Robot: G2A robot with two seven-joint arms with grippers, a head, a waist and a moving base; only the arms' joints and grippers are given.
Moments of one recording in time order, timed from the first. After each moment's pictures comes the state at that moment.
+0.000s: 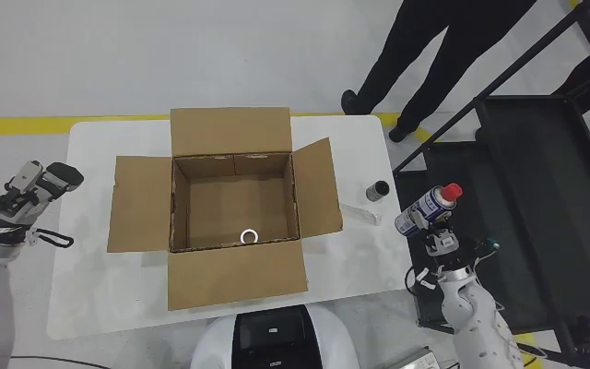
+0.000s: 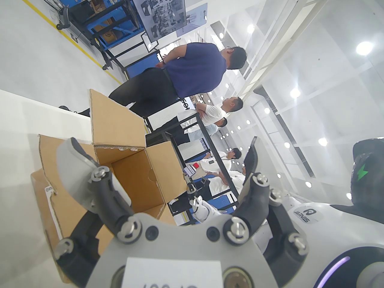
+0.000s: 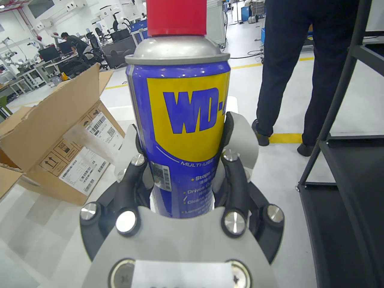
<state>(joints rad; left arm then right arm) 1.40 -0.93 -1.85 -1.41 -0.62 -0.58 -1.00 -1.74 -1.26 1.79 -1.31 -1.17 -0.66 -0.66</state>
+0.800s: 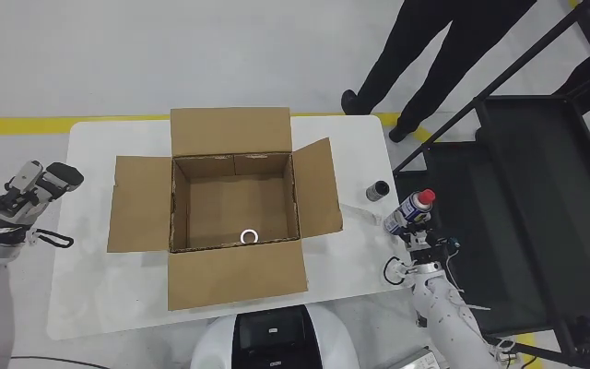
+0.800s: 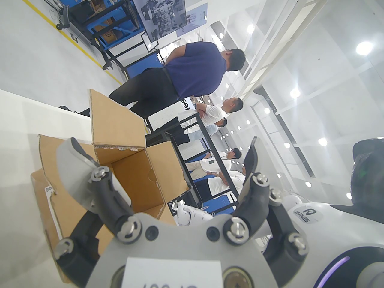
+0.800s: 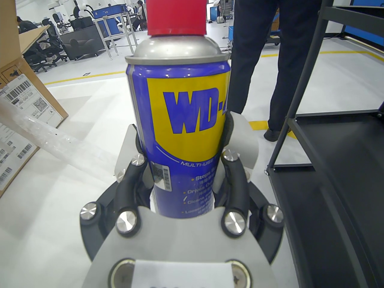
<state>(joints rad) 1.40 -0.93 -1.85 -1.41 -0.62 -0.58 -1.00 -1.38 -1.28 1.60 -0.67 -1.36 -0.48 -1.00</state>
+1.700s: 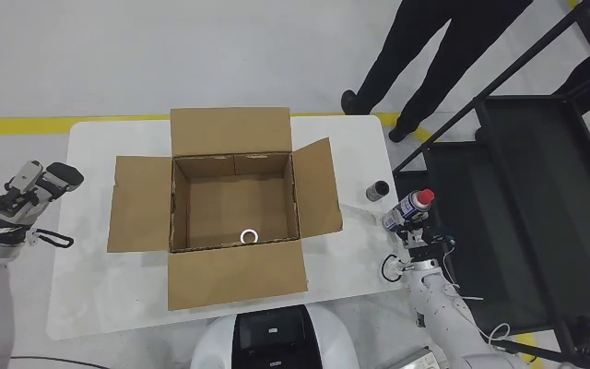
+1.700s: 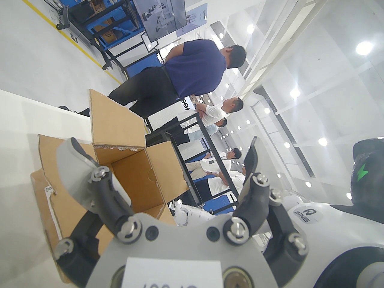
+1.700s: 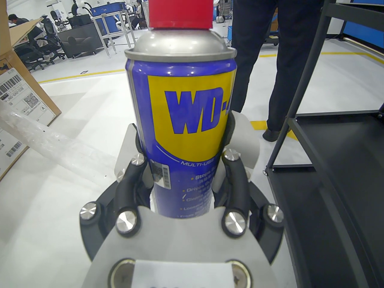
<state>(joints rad) 1.40 -0.93 -1.85 -1.41 -0.62 -0.58 -1.00 -1.29 -1.28 1.54 -0.51 -1.37 -0.46 -1.07</state>
